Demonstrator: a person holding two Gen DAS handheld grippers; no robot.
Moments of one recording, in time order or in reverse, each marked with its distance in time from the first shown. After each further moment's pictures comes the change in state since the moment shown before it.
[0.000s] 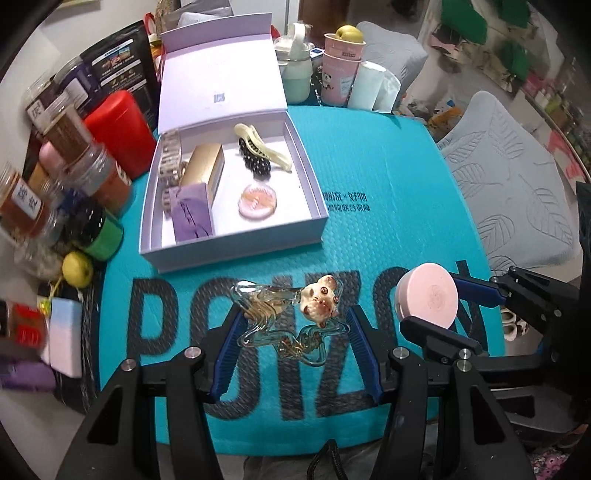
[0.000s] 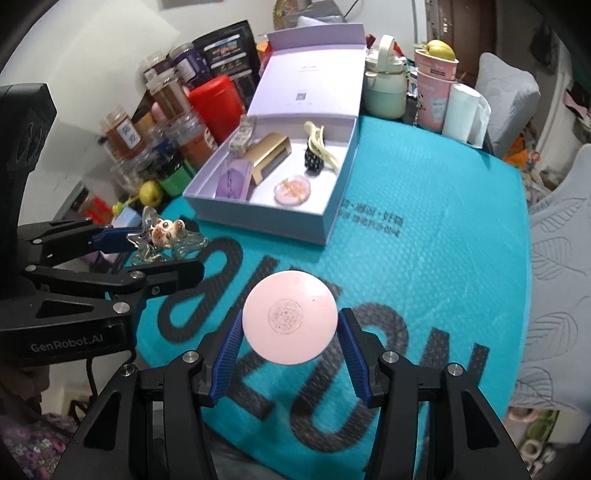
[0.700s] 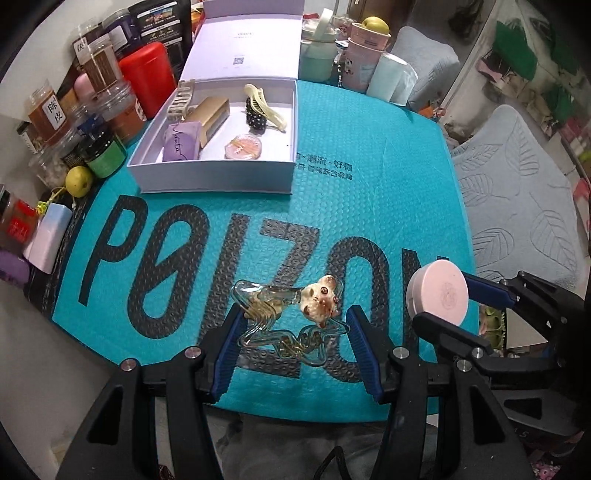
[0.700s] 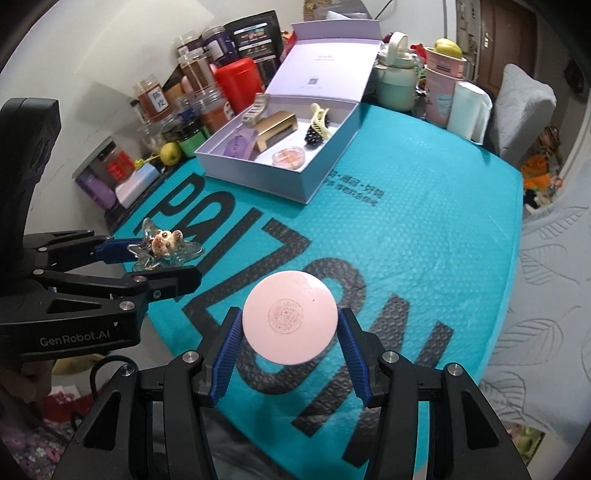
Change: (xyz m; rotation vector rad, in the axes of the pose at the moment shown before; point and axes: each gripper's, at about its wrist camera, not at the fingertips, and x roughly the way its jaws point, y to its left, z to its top) left arm 0.002 -0.073 -0.051 -0.243 0.018 0.062; right arm -0.030 -0.052 -0.050 -0.166 0.048 0.085
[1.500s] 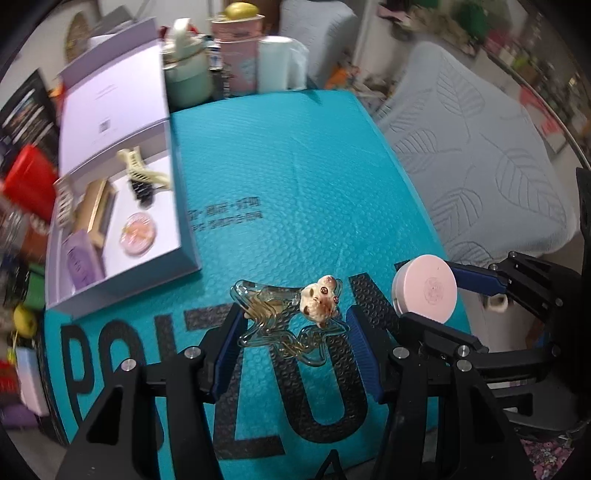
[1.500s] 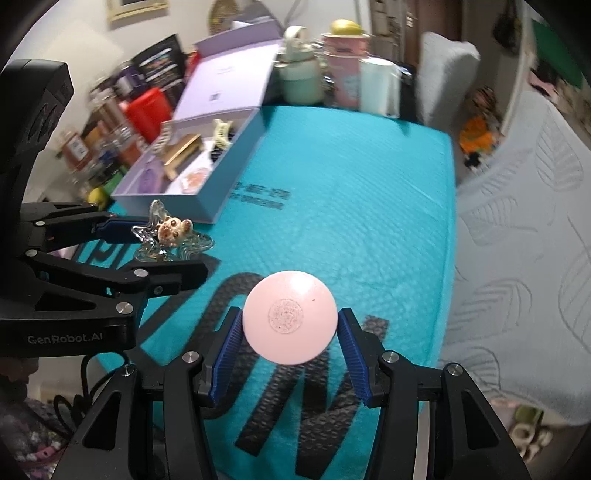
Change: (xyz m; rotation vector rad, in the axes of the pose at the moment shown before) left arm 0.040 -0.071 0.061 0.365 0.032 -0.108; right arm -0.001 -0.064 -0.001 0.190 -0.043 -0.148
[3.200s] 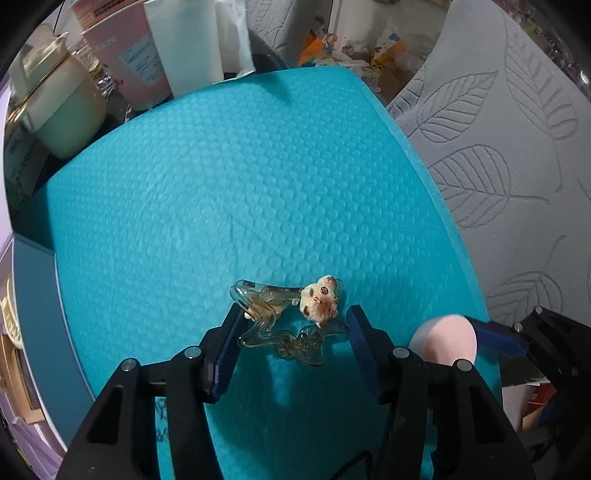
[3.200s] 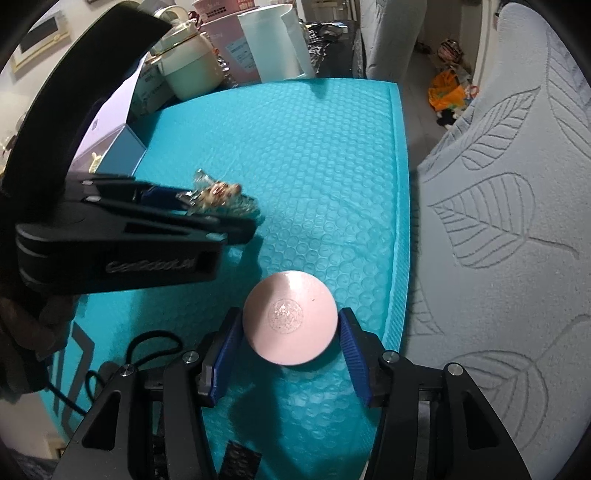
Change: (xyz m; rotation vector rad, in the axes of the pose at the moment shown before) left arm 0.184 -0.051 0.154 0.140 0.124 -0.047; right arm 0.103 -0.132 0.047 0.211 0.064 -0.044
